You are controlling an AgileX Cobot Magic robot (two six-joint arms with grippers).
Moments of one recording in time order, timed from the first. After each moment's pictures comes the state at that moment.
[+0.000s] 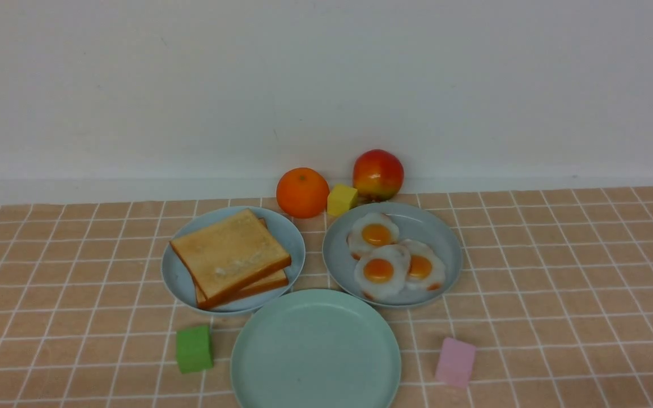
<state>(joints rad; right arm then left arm) 0.00 -0.01 0.01 0.08 0.39 -0.10 -0.12 -0.01 0.03 0.07 0.39 -0.30</state>
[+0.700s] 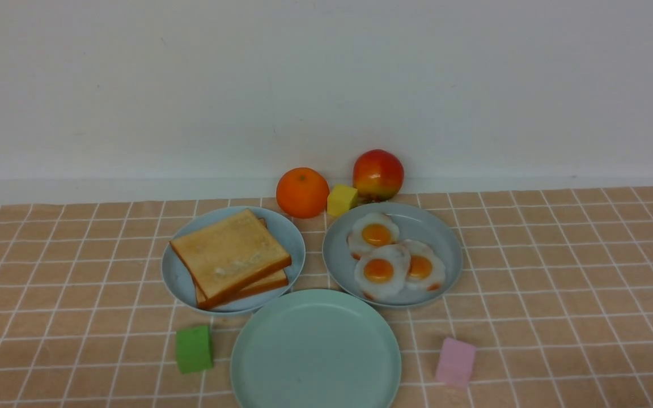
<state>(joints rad) 0.00 -0.01 0.03 0.08 0.10 -0.10 -0.12 -0.01 0.03 0.07 0.06 -0.30</state>
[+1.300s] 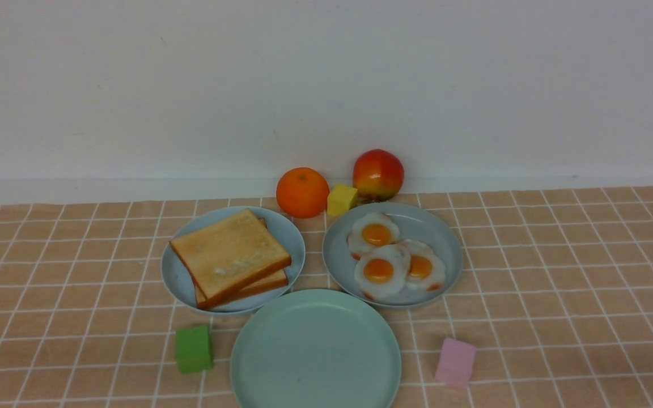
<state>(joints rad) 0.00 -0.01 0.03 0.10 -0.27 -0.01 -0.12 -0.01 0.03 0.00 -0.29 -0.44</state>
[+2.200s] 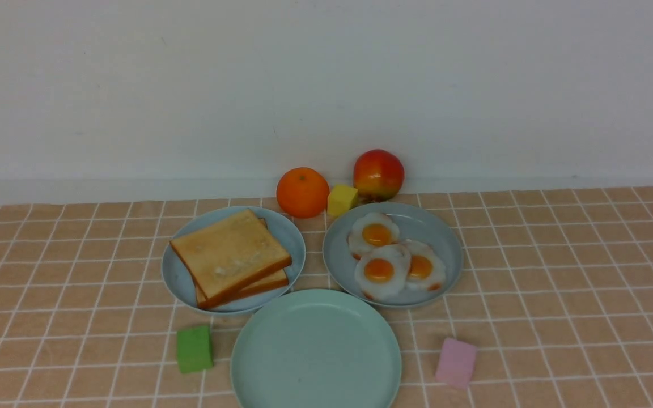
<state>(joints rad) 0.01 0.72 -0.97 0.10 0.67 0.22 -0.12 0.77 -0.90 0.04 0.64 -0.58</state>
